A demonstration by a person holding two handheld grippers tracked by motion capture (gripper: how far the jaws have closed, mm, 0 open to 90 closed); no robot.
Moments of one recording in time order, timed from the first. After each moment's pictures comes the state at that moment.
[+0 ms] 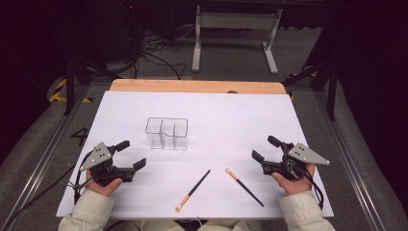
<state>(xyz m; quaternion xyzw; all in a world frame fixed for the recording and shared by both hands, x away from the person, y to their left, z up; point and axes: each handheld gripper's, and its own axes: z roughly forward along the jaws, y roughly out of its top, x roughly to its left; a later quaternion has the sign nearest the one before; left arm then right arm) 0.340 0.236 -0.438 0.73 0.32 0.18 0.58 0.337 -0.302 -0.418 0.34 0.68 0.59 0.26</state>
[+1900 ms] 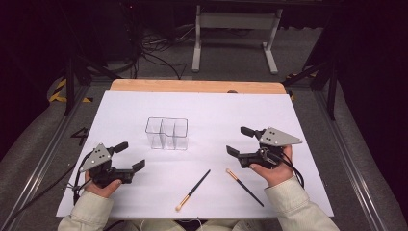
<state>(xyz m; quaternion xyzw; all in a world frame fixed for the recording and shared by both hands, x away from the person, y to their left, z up) 0.337 0.237 -0.439 0.74 0.32 0.19 0.57 0.359 -0.228 -0.371 0.25 0.77 0.56 0.21</state>
